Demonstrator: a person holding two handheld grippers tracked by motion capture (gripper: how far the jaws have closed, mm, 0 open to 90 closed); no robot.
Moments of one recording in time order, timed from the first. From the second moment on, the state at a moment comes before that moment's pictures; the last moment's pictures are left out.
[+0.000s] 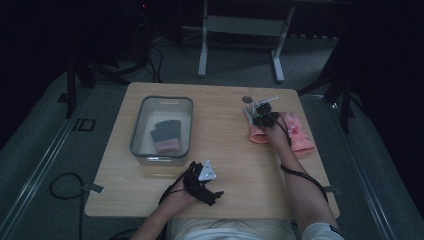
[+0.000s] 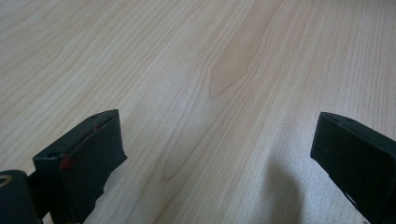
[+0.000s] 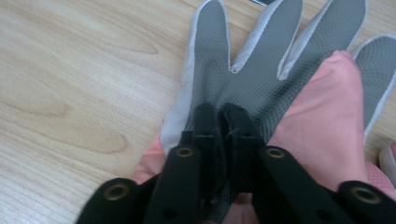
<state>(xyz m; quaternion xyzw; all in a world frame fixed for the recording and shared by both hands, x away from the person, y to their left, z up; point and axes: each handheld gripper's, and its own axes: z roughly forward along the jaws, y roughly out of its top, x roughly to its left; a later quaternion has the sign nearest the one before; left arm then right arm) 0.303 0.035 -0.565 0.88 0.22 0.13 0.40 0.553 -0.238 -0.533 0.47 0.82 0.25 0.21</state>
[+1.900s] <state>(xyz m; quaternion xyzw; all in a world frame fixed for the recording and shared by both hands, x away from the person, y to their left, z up) 0.303 0.038 -0.567 0.88 0.20 0.13 0.41 0.413 -0.159 -0.536 0.49 0.80 0.32 0.16</state>
